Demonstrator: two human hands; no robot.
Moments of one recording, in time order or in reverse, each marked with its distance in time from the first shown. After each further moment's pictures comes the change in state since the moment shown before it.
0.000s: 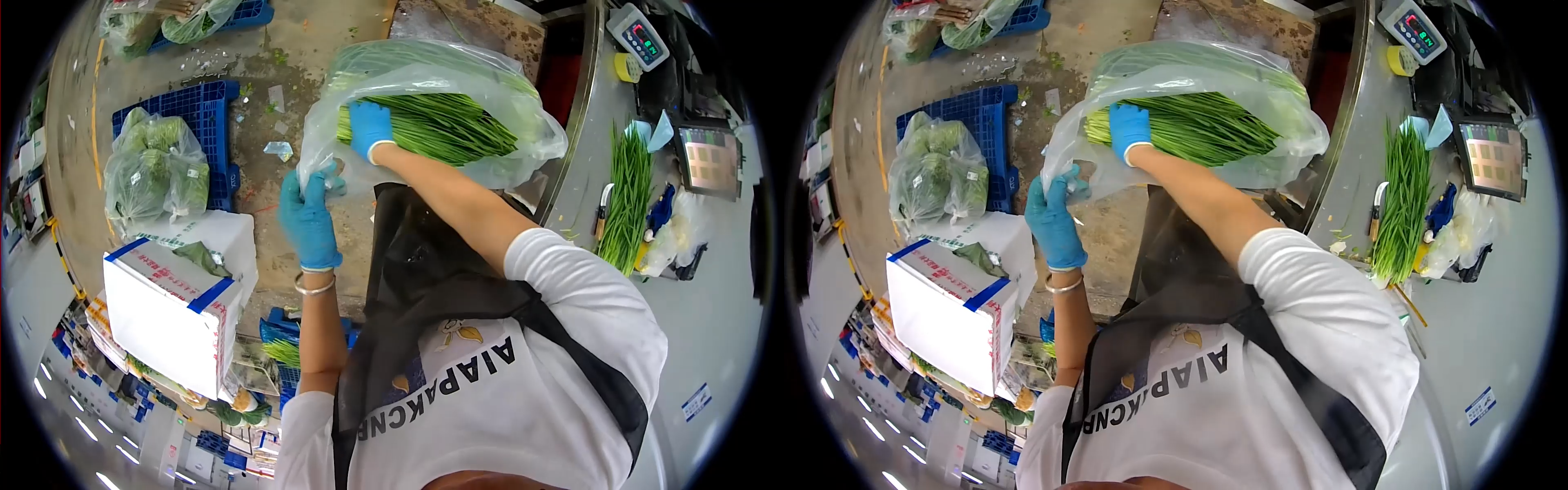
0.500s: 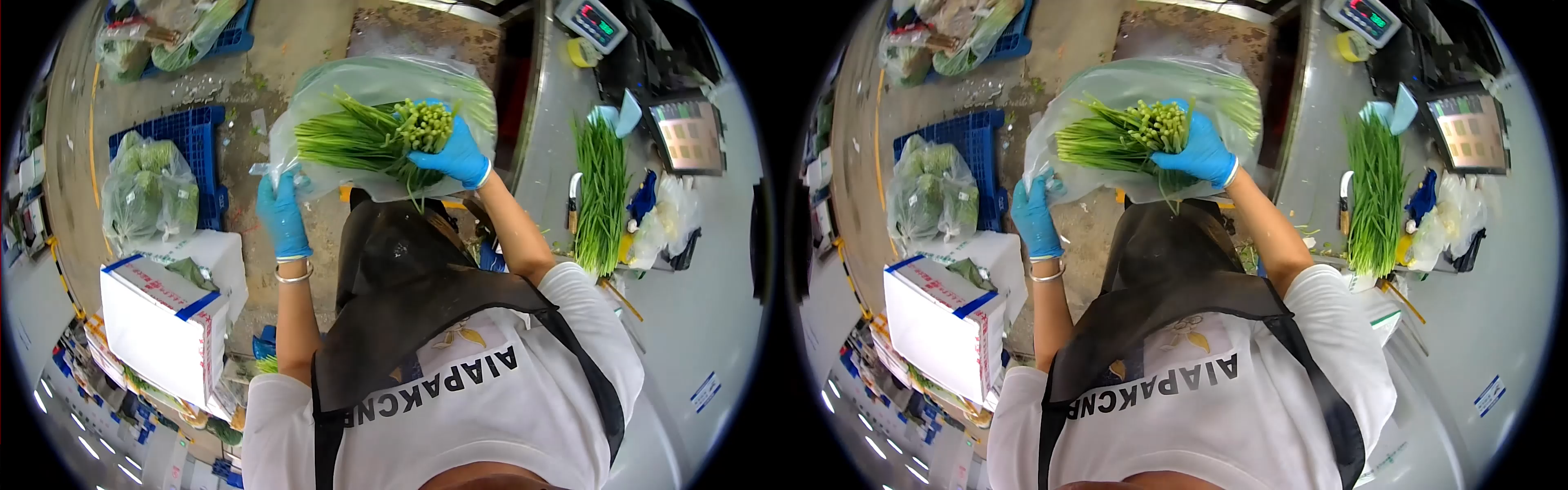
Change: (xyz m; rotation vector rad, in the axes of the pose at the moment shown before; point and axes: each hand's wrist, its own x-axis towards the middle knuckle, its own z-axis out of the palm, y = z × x) left_hand -0.012 -0.021 0.033 0.034 0.004 0.088; right_hand -0.142 0.154 -0.237 1.228 0.033 -0.137
